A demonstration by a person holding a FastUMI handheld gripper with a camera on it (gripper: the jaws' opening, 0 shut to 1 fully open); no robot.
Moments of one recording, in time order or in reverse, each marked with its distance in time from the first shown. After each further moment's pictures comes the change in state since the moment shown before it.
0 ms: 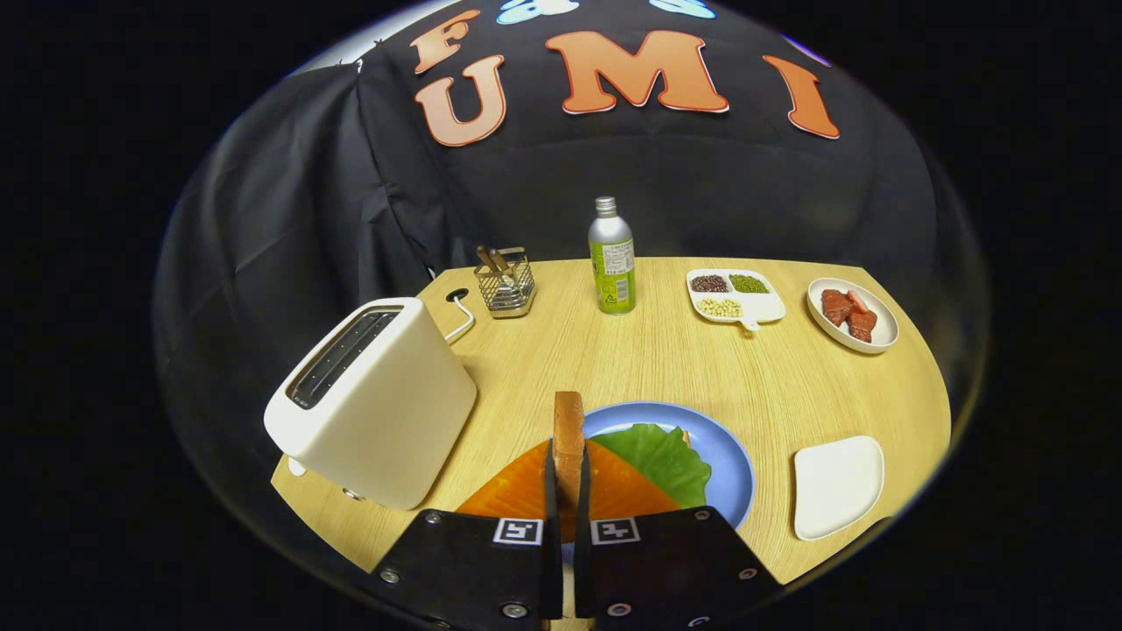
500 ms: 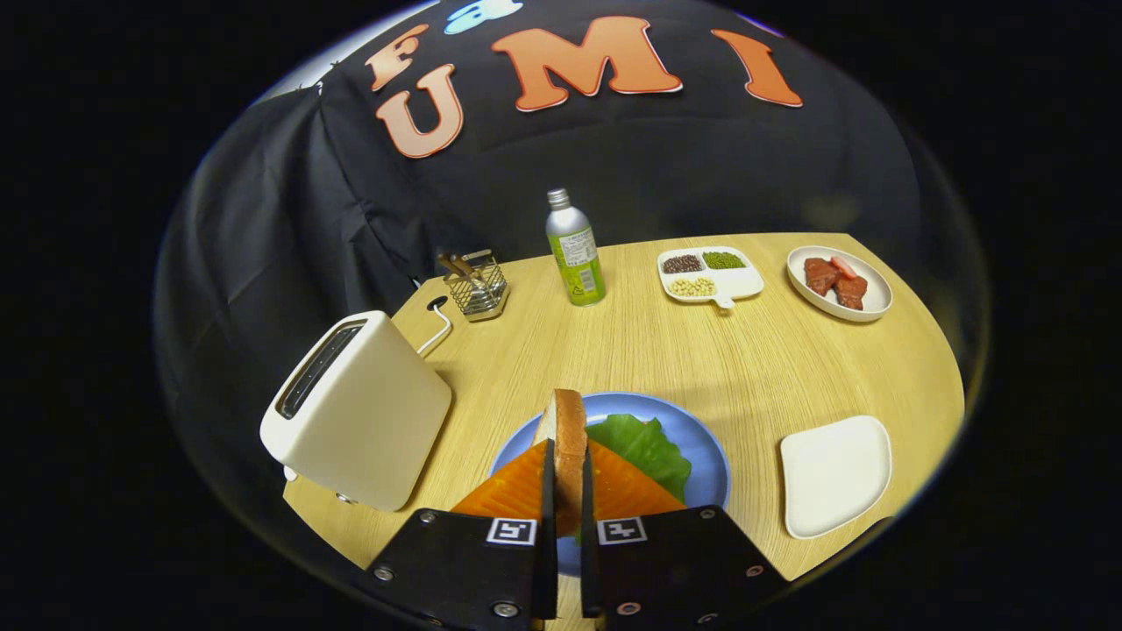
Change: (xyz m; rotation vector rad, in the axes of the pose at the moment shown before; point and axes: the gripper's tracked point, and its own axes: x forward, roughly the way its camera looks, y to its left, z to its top) arm 0.006 -0.043 -0.009 0.119 0.030 -0.008
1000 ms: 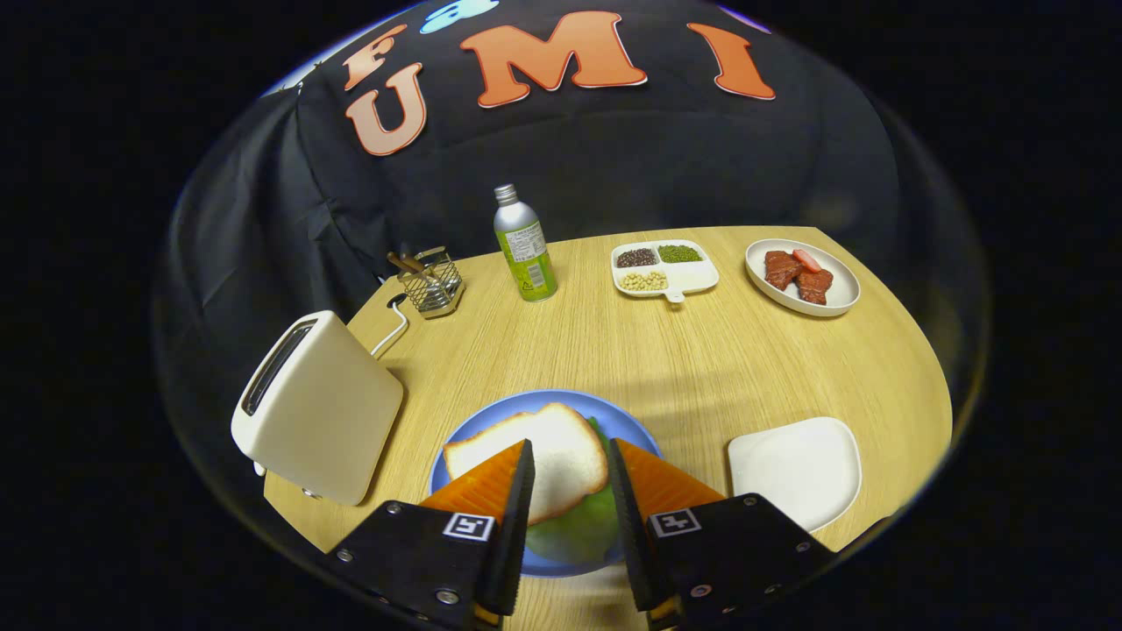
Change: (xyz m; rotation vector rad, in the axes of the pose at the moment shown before) arm -0.004 -0.048 0.008 -0.013 0.002 -0.111
